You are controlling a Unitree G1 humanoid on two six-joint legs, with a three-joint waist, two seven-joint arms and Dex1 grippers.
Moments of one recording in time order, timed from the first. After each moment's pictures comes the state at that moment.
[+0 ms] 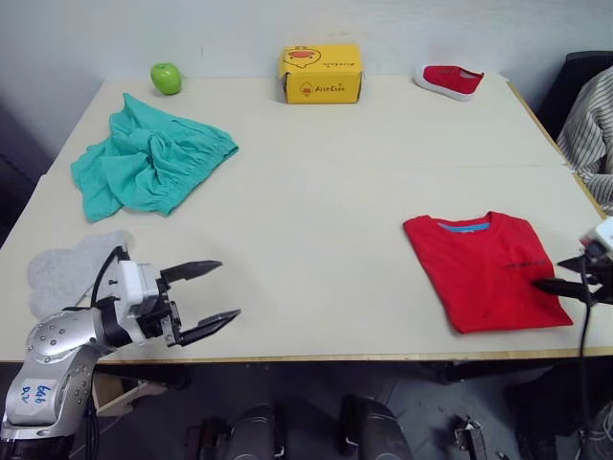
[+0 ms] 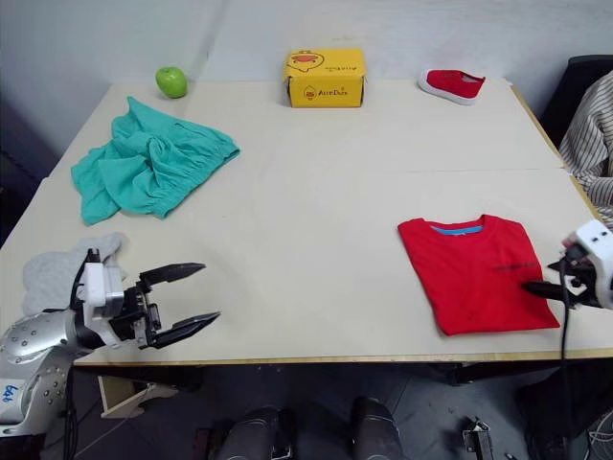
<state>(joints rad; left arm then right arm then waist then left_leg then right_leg) 0.07 0.67 0.34 -0.28 -0.56 0.11 -1.01 -0.46 -1.17 -0.10 0.82 0.15 0.01 1.17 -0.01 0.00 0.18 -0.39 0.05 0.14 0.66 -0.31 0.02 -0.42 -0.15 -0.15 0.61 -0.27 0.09</state>
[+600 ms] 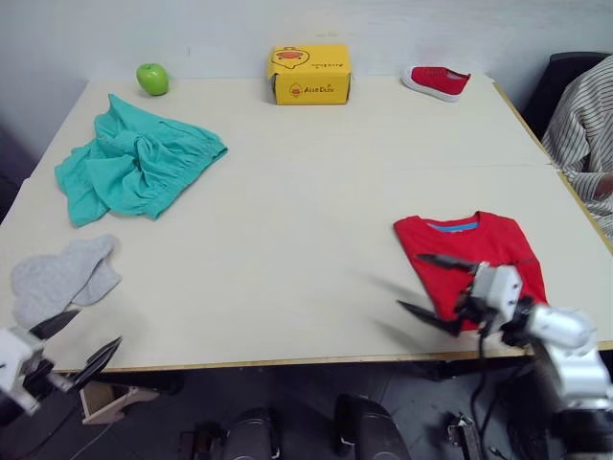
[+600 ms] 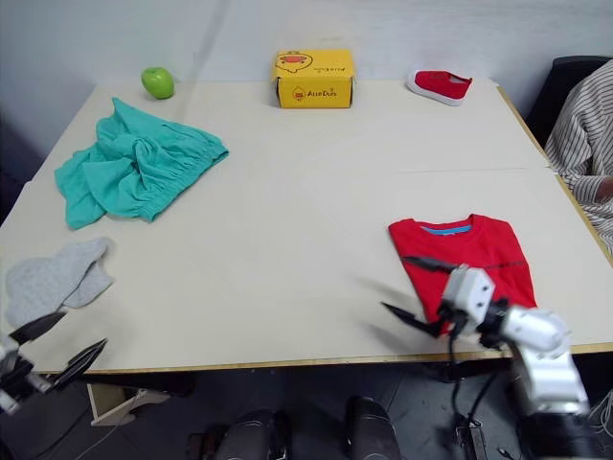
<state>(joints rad) 0.49 0.61 0.75 0.03 -0.40 -0.09 -0.82 -0.03 -0.51 -0.09 -0.05 0.39 -0.24 1.02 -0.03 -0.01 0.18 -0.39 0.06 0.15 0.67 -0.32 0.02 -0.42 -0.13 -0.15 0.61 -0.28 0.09</state>
